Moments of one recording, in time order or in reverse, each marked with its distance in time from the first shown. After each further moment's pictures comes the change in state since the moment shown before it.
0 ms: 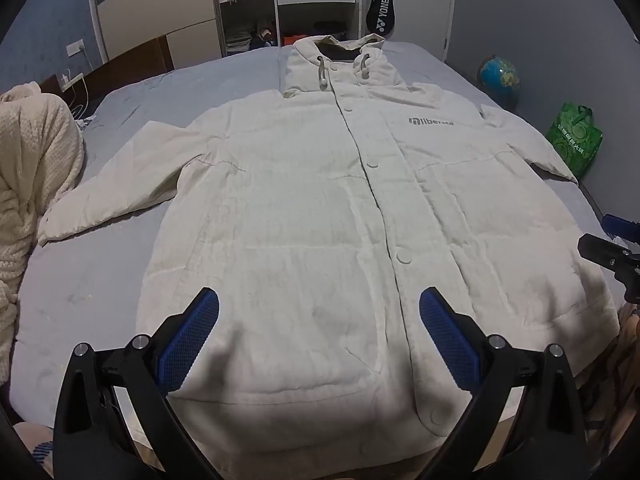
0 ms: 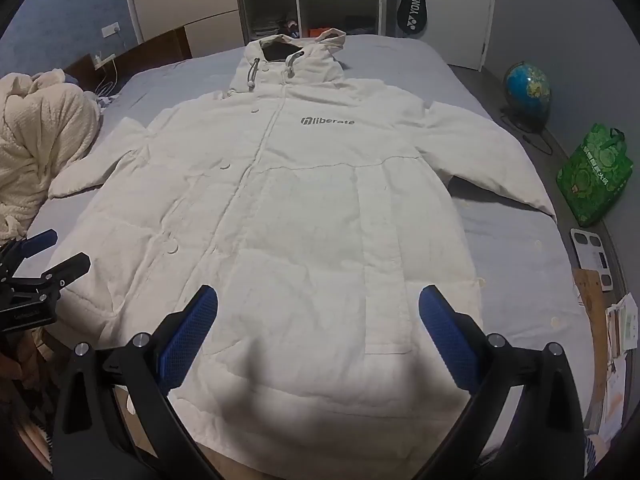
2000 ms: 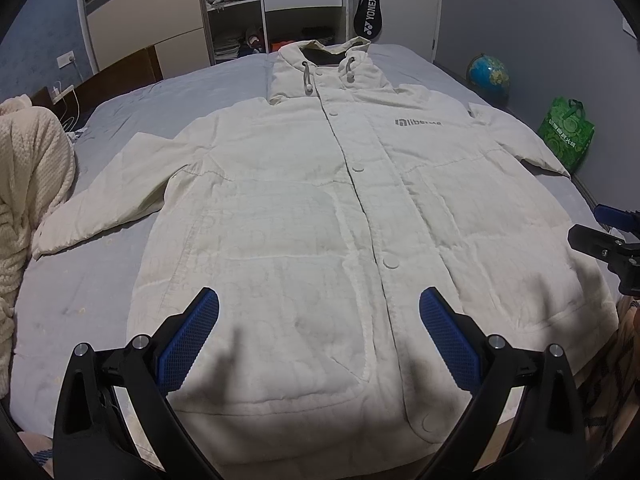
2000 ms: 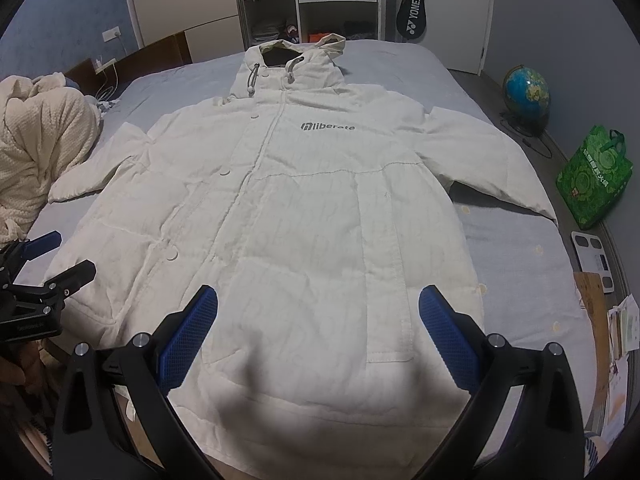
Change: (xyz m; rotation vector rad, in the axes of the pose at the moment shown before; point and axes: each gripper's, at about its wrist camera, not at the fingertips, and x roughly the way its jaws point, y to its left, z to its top) left arm 0.002 -0.013 -0.001 0.035 -0.017 -0.013; right arm 0.003 0.005 0.001 0.000 -0.018 0.001
